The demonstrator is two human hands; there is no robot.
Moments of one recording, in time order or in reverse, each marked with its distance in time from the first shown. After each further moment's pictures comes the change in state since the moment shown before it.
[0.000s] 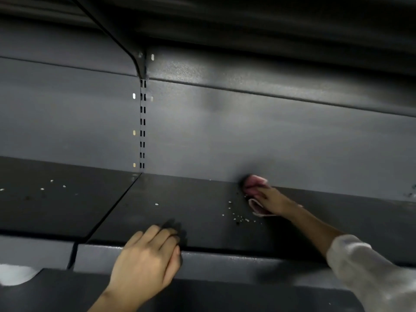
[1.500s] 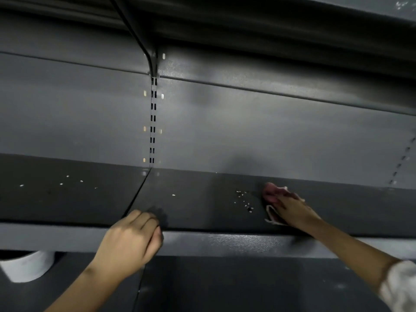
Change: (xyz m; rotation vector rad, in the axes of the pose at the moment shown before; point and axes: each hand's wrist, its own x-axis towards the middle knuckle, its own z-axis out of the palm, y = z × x) left_hand -0.027 -0.066 -0.030 -0.007 -0.052 -0.035; right_hand -0.078 -0.028 0.005 -0.158 0.004 0.271
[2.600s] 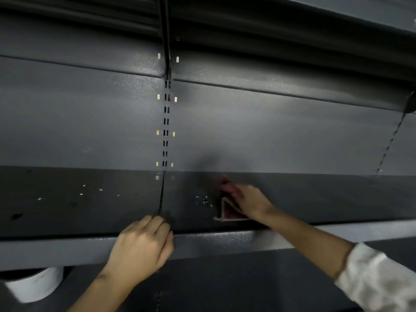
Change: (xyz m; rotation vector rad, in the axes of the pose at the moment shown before) left_hand -0.015 -0.052 -0.014 -0.083 0.010 0.091; right_hand -0.017 -0.180 0.013 0.268 0.145 -0.185
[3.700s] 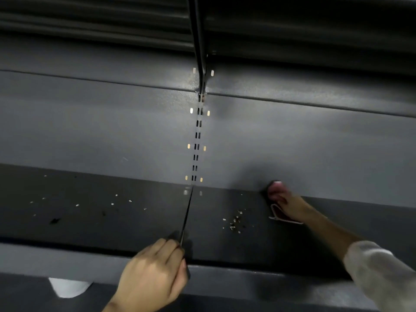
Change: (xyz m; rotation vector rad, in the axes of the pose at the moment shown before) left_hand -0.009 -0.010 0.015 0.077 0.118 -0.005; right_hand 0.100 0.095 0.004 -0.240 -0.036 -0.064
